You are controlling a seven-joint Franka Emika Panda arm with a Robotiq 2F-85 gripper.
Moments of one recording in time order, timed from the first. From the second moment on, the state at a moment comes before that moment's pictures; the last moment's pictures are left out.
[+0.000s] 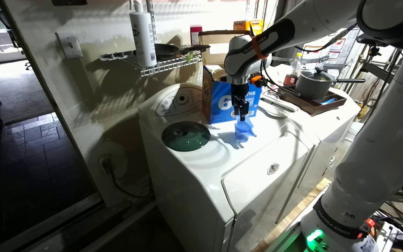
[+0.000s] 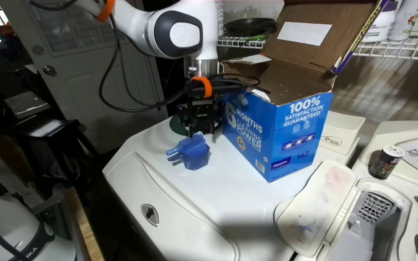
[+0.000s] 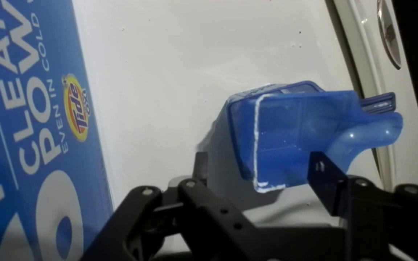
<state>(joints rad) -0.07 0.04 -0.05 -2.19 -0.09 2.10 -1.22</state>
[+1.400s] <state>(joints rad) -0.05 -0.55 -0.06 -2.45 -0.09 2.08 -0.44</state>
